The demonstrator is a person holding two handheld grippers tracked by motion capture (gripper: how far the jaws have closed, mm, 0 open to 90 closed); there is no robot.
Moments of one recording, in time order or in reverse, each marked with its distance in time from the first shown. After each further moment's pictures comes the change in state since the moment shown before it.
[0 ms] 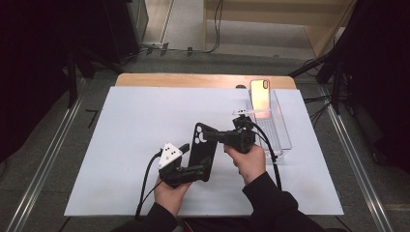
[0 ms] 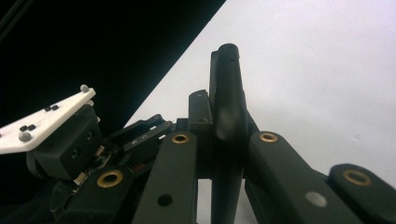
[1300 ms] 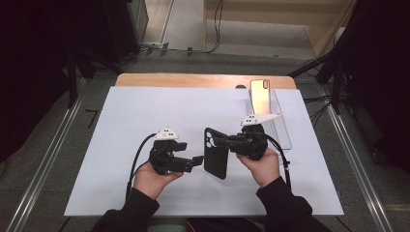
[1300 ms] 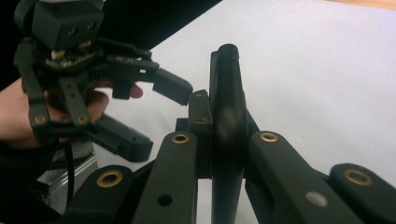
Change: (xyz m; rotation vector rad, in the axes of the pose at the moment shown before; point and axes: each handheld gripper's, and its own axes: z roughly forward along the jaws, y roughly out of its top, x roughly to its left) left arm 0.029 0.050 -0.007 0.344 -0.185 0.004; right arm 0.006 -0.014 -0.029 0.017 -0.084 -0.296
